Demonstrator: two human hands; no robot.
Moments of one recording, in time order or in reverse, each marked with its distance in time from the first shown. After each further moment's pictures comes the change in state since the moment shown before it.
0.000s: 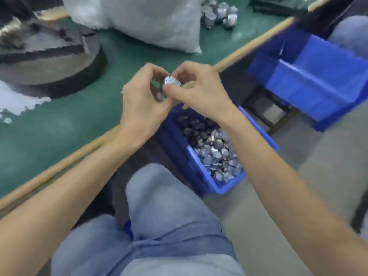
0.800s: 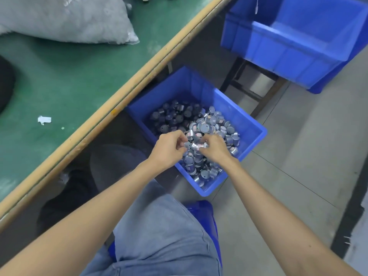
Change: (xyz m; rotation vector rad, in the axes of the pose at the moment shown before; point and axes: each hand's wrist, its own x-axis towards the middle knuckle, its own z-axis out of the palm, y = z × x) left_hand -0.045 -0.063 0.164 0.205 -0.834 -0.274; right_hand -0.071 0.272 -0.001 -0.271 -0.144 0.671
